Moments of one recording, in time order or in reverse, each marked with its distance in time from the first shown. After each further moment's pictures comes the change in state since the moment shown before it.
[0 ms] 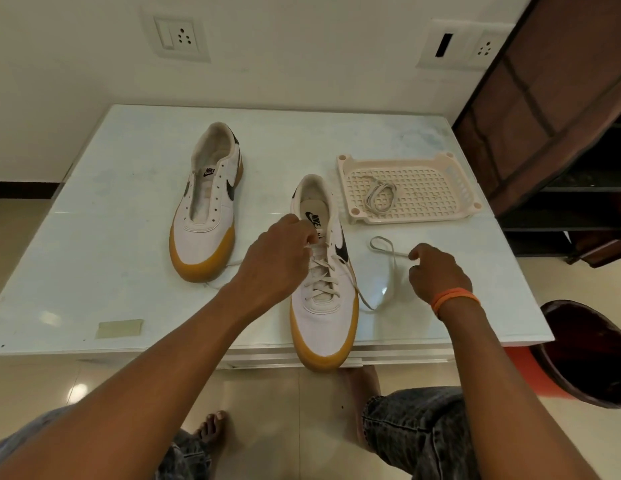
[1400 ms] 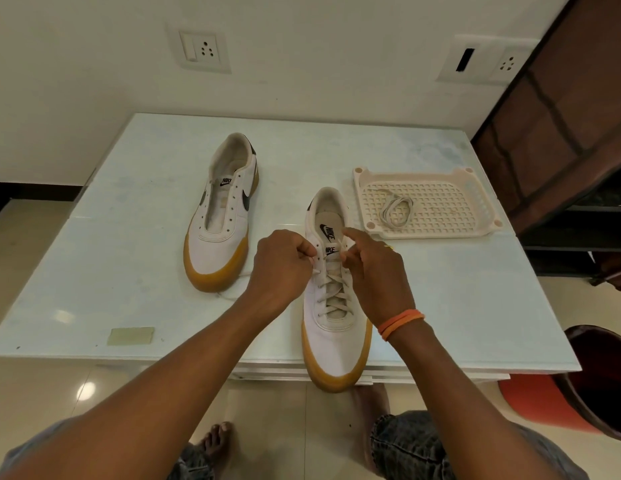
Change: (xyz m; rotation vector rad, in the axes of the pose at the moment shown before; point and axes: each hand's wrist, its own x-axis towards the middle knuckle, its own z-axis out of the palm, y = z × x) left_hand 0.007 -0.006 -0.002 -0.293 0.059 -0.345; right_hand -0.025 -0.089 0.035 0.371 0.331 -0.686
